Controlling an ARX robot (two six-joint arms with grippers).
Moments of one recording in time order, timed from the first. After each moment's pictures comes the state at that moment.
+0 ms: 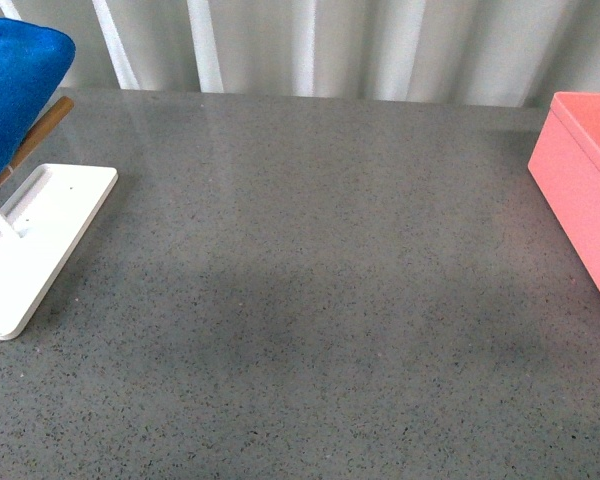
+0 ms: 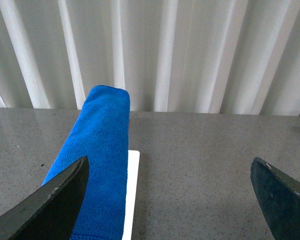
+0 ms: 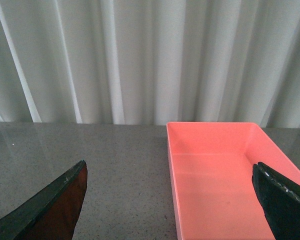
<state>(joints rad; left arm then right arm) 0.00 0.00 0.02 0.00 0.00 0.00 0.00 0.00 0.02 0.00 0.00 -0.01</state>
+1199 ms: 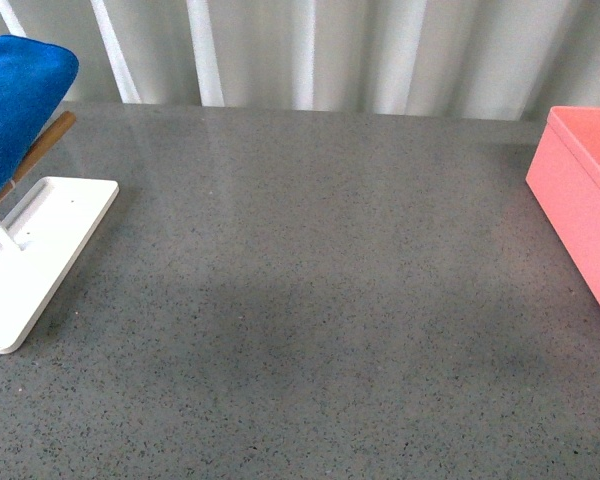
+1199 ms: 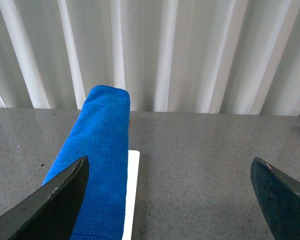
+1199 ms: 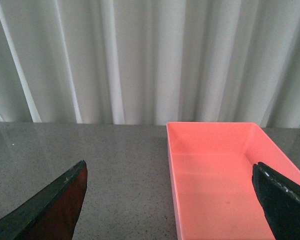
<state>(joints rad) 0.00 0.01 0.02 0.00 -0.01 -0.01 0.00 0.00 0.02 0.00 0.00 -0.01</state>
